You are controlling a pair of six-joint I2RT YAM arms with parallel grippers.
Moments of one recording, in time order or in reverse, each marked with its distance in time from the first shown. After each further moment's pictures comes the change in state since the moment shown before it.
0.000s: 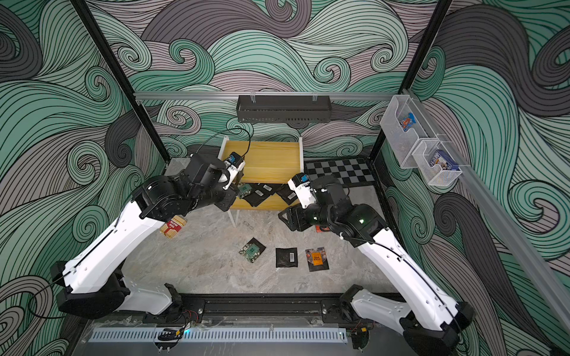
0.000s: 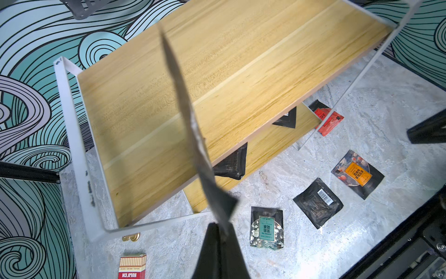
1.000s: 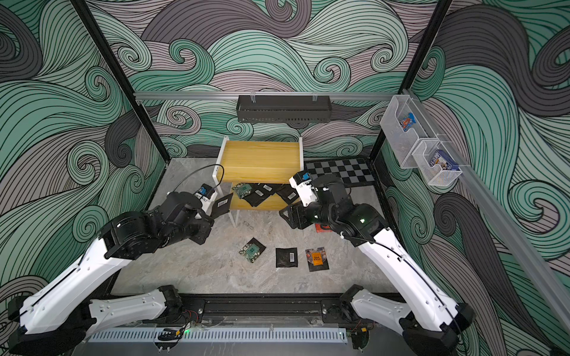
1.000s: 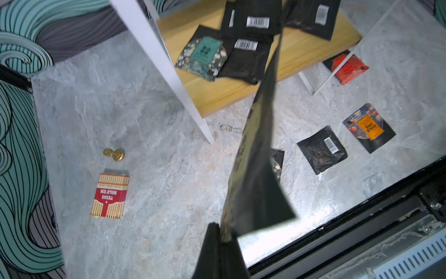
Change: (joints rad) left arm -0.040 -0.392 -0.510 -0.092 -0.025 -0.288; right arm -0.020 0.003 0.000 0.023 0.006 -0.019
